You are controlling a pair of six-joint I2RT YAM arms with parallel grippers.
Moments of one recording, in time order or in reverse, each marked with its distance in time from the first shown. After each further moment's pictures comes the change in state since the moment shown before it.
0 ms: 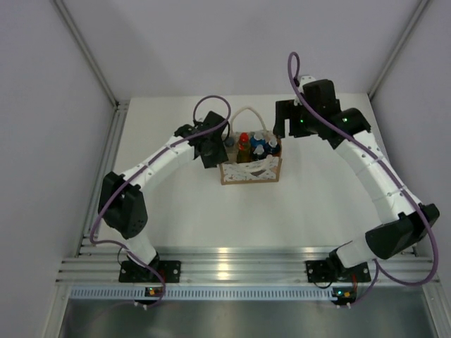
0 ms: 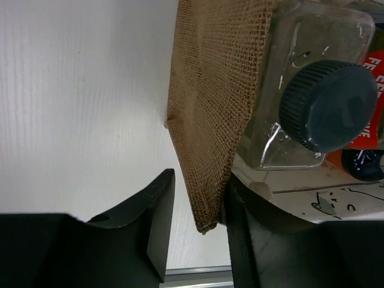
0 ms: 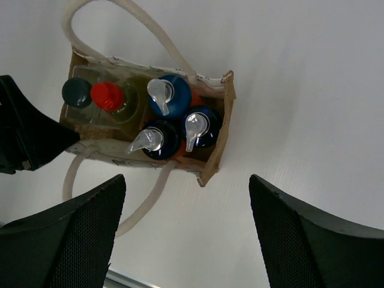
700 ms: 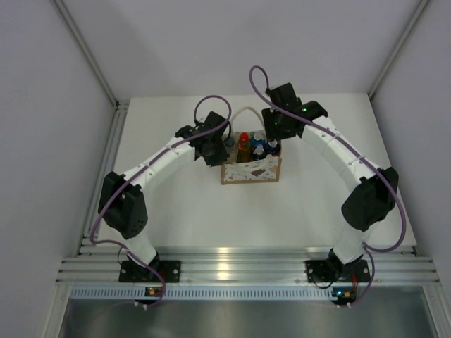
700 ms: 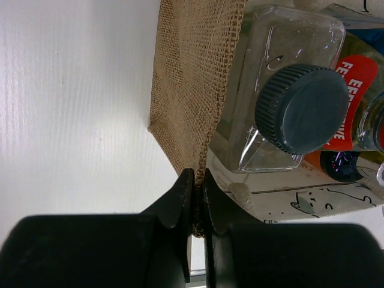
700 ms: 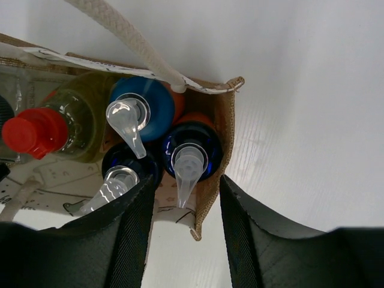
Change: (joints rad) left arm -0.011 -0.002 -0.029 0.061 0.029 -0.041; right arm 0.081 0.307 0.093 -0.022 0.151 -0.010
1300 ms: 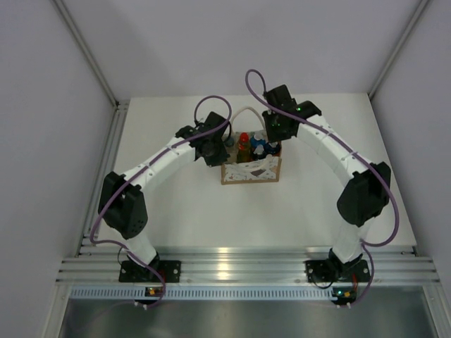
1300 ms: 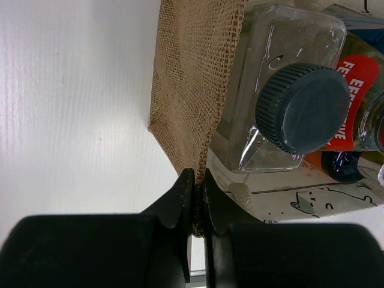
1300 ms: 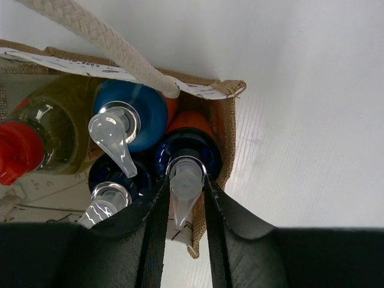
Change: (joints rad) left arm -0.004 0.000 -0.003 0.001 -0.004 -0.004; right arm 0.000 0.061 0.011 -0.010 0.024 0.000
